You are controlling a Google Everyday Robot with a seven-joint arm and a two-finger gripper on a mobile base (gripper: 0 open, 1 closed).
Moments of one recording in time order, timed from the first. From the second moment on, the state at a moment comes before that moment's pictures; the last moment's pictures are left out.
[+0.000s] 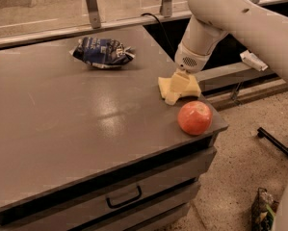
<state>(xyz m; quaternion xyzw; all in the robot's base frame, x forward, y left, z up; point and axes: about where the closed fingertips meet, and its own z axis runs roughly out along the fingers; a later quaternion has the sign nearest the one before) 0.620 -0.111 0.825 -0.56 0.82 0.04 0.12</state>
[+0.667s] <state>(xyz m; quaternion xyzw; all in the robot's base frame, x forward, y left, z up) 0.621 -0.115 0.832 -0.56 0.82 0.05 0.12</state>
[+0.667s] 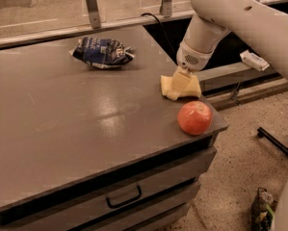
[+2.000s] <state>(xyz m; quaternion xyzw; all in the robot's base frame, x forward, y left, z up) 0.710 -0.033 0.868 -0.61 0.75 0.06 0.24</state>
